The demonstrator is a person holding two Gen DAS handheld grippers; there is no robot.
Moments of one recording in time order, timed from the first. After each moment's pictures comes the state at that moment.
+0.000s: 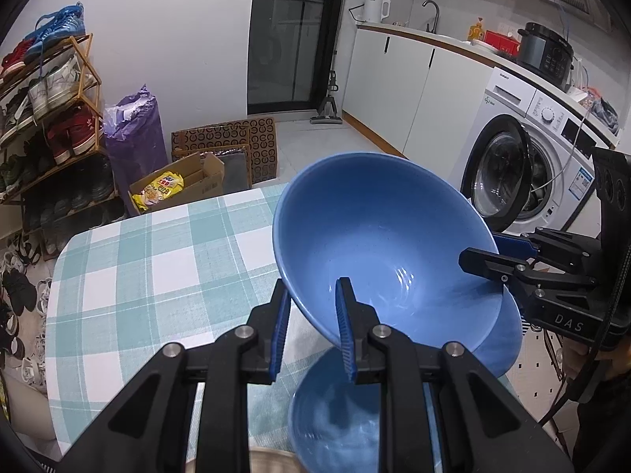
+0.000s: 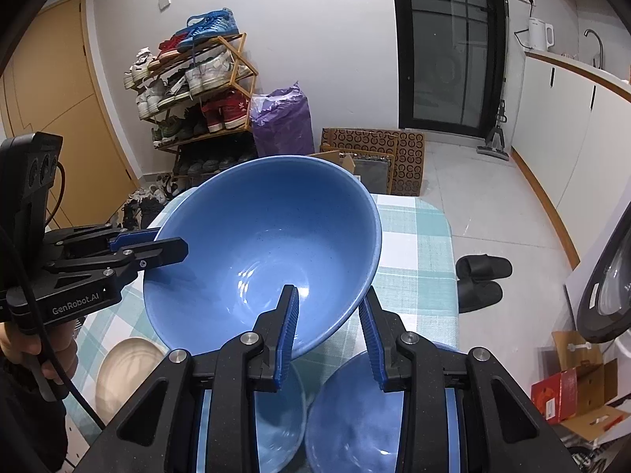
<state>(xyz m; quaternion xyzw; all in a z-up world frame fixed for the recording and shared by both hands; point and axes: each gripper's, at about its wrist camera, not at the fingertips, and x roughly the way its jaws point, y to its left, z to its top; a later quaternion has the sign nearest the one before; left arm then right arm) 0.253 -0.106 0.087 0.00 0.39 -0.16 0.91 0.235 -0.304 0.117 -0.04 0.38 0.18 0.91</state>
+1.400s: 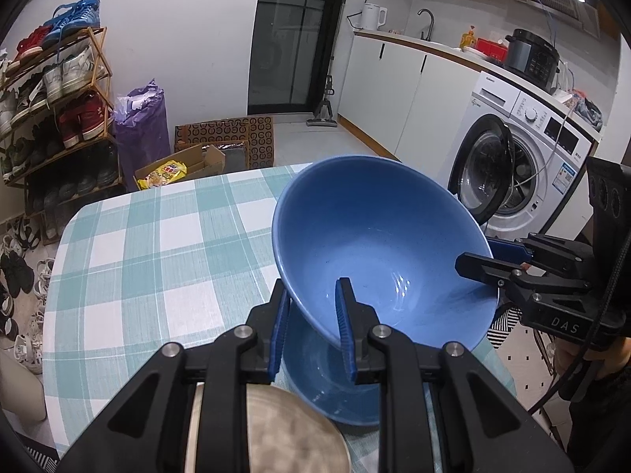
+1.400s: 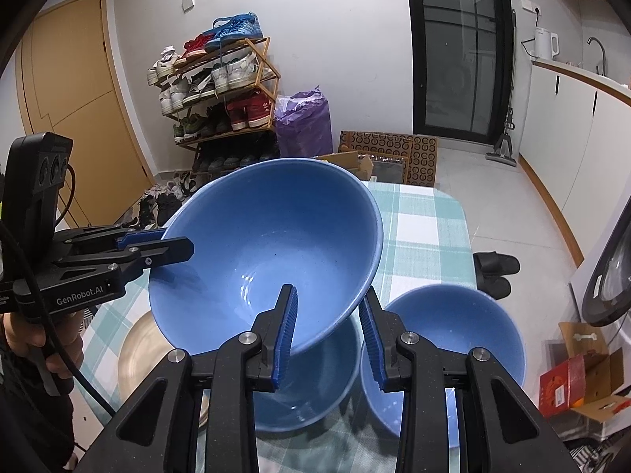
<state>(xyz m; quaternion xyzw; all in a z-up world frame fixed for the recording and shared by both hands) 0.176 -0.088 0.079 -0.02 0.38 -0.17 0.91 0.147 -0.286 0.115 -0.04 0.37 0.20 0.91</state>
